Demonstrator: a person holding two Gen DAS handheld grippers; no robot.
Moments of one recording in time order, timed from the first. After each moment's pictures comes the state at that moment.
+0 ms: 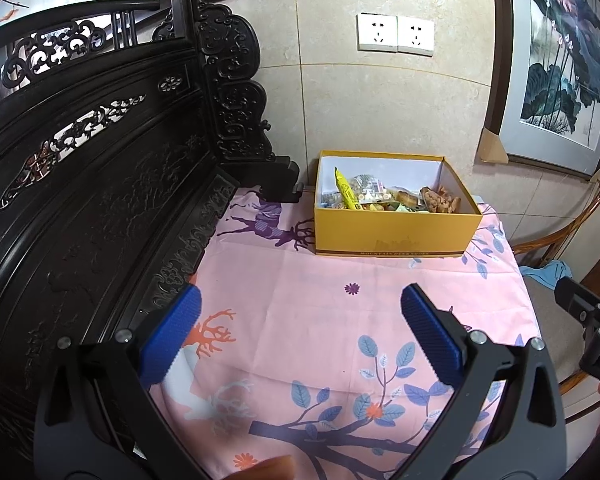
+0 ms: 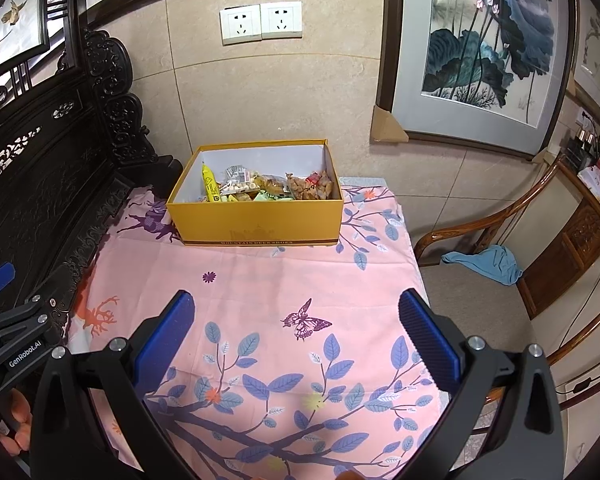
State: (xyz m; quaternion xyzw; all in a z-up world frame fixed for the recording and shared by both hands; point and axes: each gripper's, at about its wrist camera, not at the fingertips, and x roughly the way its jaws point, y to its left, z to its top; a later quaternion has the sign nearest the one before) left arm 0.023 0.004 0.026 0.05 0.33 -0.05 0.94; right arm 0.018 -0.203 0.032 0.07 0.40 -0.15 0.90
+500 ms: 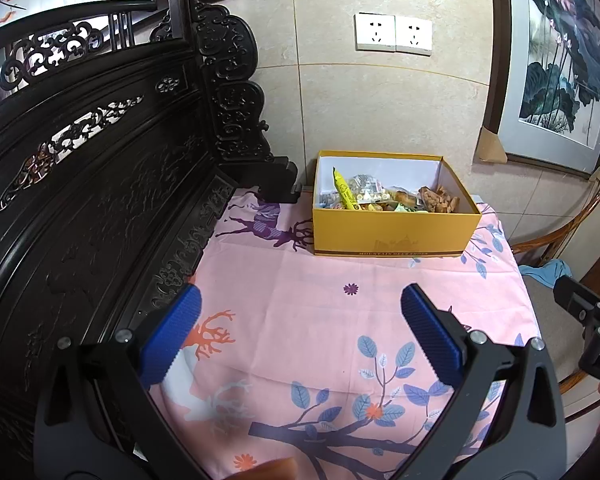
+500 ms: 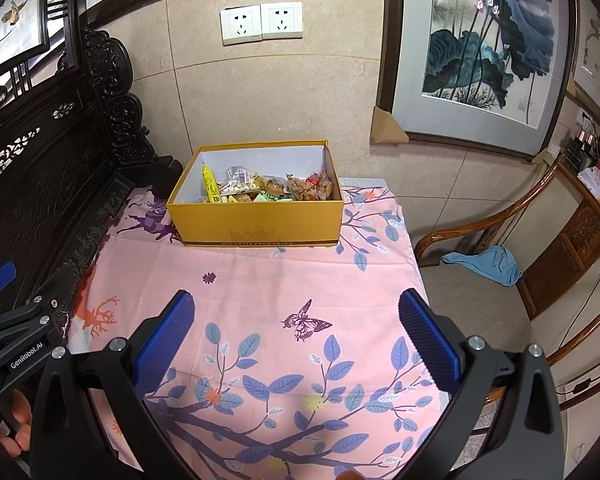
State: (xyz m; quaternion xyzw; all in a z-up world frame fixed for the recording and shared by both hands) left arm 0.024 0.002 0.025 0.06 0.33 -0.05 0.94; right arm 0.019 -0.203 0.034 0.07 0.40 -0.15 0.90
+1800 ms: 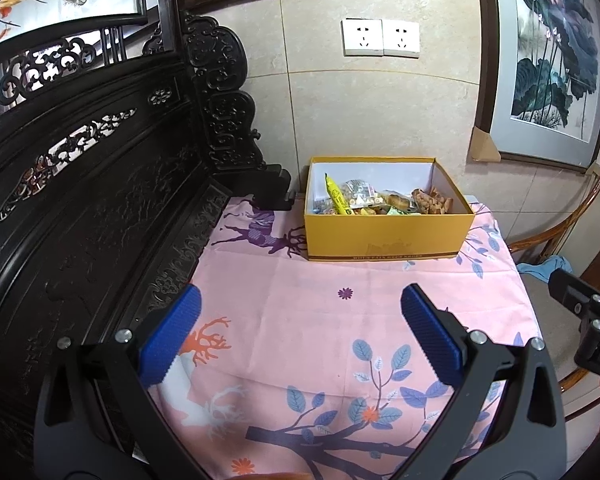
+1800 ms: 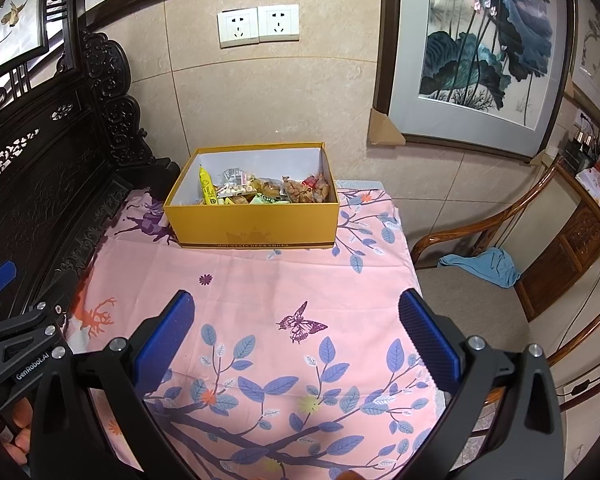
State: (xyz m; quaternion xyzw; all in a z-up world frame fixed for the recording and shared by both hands) left arm 0.017 -0.005 0.026 0.07 0.31 -0.07 0.94; right arm 0.017 -0.205 0.034 0.07 0.39 -0.15 0.90
